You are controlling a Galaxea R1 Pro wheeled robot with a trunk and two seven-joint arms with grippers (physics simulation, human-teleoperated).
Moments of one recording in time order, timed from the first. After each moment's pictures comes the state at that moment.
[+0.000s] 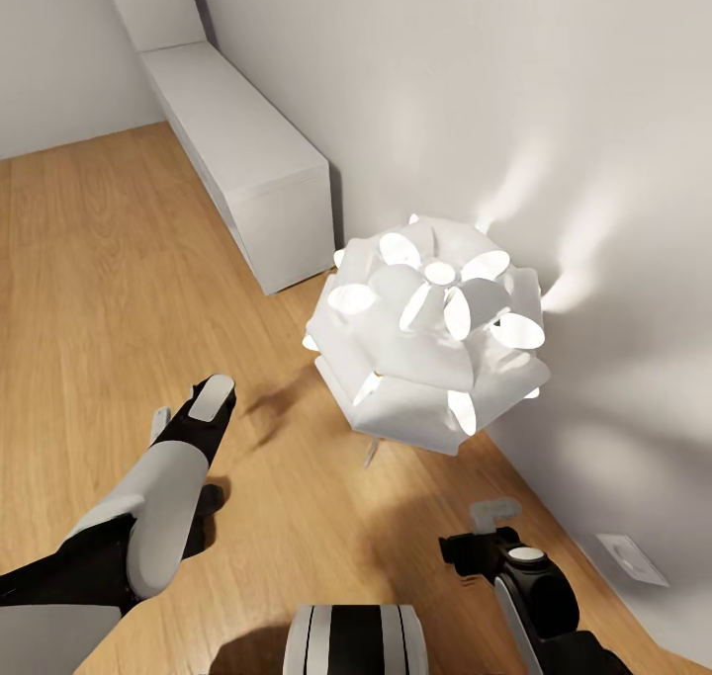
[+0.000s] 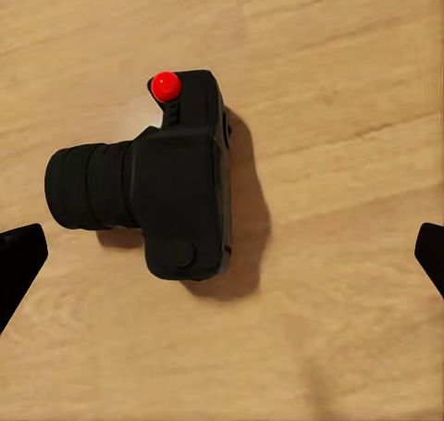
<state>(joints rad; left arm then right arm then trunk) -1.07 -0.08 0.29 -0.54 0.84 -0.42 1.29 -0.16 0.01 0.14 -1.61 0.06 0.94 -0.04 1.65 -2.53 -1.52</state>
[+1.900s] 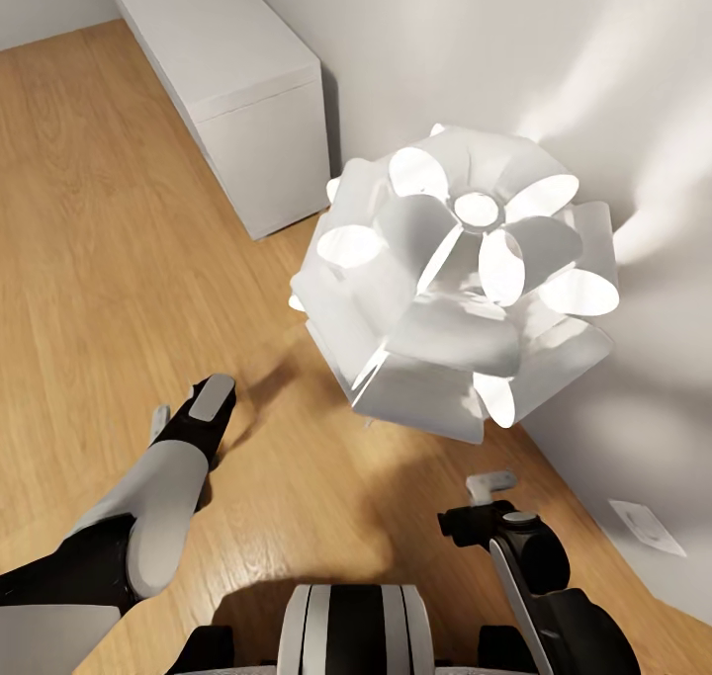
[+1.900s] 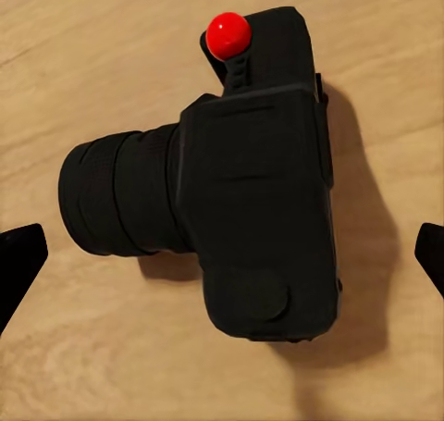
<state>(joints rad) -1.07 -0.08 0.28 -0.54 0.84 -0.42 1.29 -0.26 0.01 0.15 -1.61 0.06 1.04 -0.05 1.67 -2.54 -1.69</state>
